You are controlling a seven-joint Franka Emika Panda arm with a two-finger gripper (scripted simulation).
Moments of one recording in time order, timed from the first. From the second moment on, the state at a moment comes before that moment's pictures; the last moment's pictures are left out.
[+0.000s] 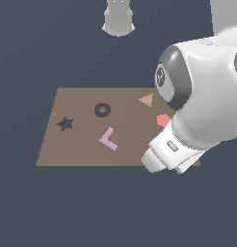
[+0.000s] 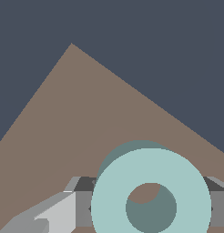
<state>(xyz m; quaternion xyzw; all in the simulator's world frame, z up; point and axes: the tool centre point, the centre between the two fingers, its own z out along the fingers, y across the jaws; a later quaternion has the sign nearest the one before) 0.100 0.148 0.031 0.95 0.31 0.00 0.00</state>
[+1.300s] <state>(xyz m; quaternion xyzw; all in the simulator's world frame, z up) 0.126 0.122 0.032 0.99 0.16 0.00 0.00</state>
